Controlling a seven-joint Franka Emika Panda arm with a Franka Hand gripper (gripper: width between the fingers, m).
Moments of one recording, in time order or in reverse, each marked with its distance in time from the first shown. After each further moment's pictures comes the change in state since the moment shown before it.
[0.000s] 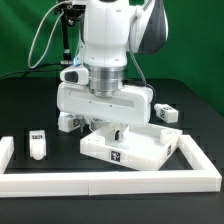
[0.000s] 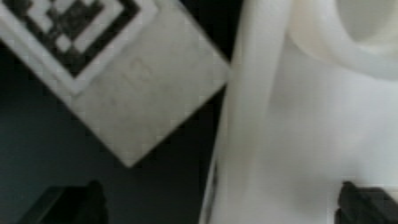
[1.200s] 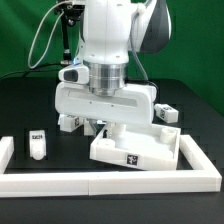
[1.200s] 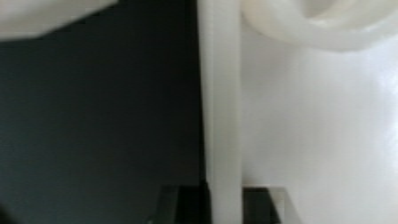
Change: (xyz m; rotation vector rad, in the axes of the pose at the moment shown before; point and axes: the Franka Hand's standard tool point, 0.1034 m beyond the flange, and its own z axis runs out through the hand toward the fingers) arm 0.038 -0.015 -0.012 0.015 0.064 -0.085
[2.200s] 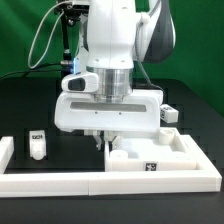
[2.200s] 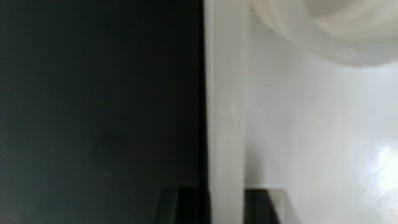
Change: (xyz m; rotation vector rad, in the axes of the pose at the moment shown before) arm 0.039 -0.020 0.008 0.016 0.135 -0.290
